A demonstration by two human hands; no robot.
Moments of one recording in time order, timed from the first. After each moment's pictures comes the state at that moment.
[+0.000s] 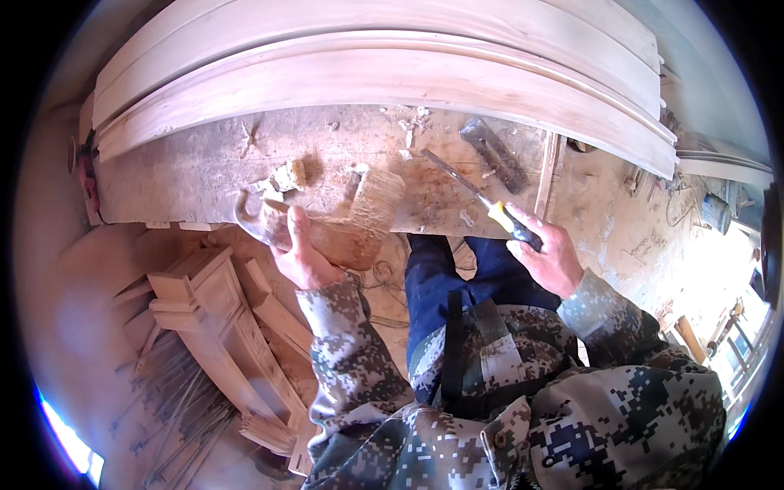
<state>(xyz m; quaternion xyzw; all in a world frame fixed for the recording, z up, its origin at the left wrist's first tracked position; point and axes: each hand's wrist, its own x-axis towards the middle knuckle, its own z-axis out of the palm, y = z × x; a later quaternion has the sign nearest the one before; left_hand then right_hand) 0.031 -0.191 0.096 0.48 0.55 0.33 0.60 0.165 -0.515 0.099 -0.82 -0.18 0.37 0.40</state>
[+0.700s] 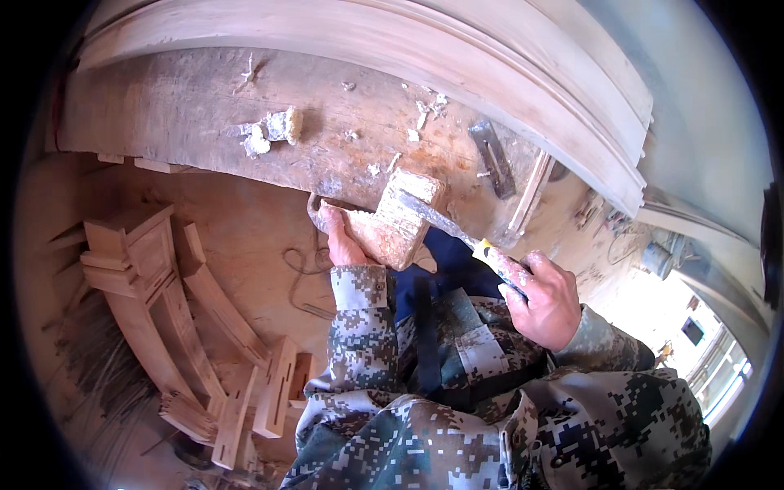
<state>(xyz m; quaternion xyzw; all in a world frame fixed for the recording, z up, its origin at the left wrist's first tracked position) -0.015 -0.275 0.022 0.07 0.52 0.28 0.80 0.147 -0.472 0.209 -0.83 -0.43 0.32 0.15</state>
